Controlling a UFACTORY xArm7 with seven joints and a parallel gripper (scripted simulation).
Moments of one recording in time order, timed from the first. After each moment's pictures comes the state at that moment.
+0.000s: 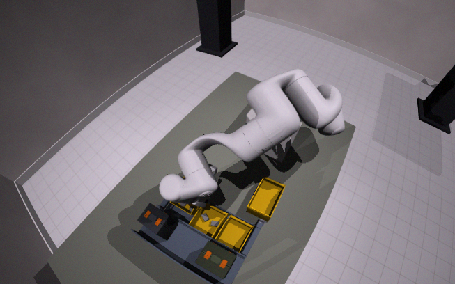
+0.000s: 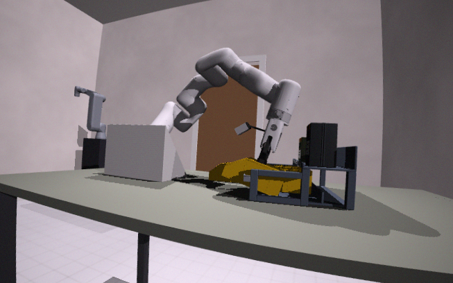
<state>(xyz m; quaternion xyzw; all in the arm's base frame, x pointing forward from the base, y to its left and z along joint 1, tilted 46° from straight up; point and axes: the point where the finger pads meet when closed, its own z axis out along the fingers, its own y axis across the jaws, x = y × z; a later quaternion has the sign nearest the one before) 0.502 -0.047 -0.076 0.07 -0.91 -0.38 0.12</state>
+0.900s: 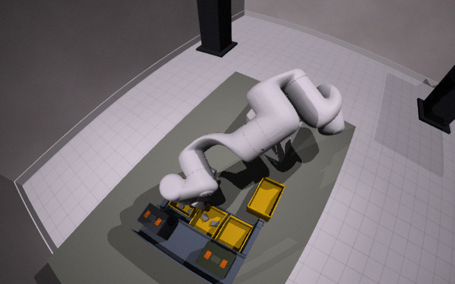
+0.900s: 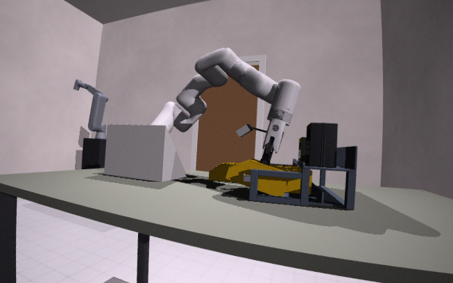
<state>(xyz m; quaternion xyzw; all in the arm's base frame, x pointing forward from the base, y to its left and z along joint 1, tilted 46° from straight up) 0.513 -0.045 -0.077 0.07 -0.92 -0.39 0.10</state>
